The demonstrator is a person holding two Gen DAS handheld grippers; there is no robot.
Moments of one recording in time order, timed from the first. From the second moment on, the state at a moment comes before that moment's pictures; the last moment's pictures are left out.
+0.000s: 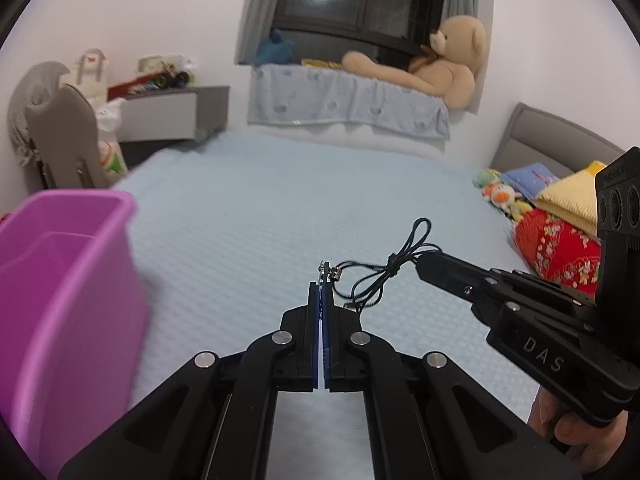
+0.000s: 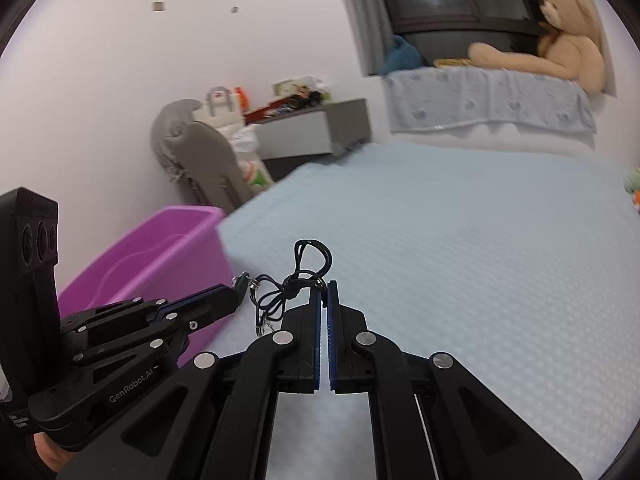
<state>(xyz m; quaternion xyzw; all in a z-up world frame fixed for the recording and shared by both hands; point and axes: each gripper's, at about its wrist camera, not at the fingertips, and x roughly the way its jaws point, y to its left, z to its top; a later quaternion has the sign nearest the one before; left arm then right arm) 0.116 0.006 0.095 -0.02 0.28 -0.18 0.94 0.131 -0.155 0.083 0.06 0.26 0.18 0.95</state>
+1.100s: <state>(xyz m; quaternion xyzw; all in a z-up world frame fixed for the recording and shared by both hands) 0.101 0.264 0.108 -0.10 0.31 0.03 0.94 0.173 0.129 0.109 -0.01 0.33 0.34 0.88</state>
